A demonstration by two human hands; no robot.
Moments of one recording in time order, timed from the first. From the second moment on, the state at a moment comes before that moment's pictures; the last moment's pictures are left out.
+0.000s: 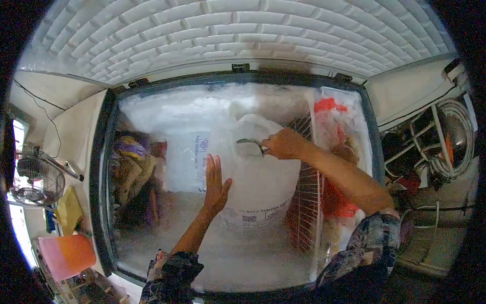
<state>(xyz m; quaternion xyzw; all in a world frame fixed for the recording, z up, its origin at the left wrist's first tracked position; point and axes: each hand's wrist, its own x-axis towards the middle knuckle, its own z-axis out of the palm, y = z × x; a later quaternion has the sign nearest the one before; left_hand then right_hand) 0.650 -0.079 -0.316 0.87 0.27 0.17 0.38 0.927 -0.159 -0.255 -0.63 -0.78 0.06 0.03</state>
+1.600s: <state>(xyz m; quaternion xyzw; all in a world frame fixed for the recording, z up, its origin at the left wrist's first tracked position) 0.696 -0.044 -0.248 0.89 0.17 0.25 0.34 0.901 -0.240 -0.274 -0.75 -0.60 0.21 0.18</state>
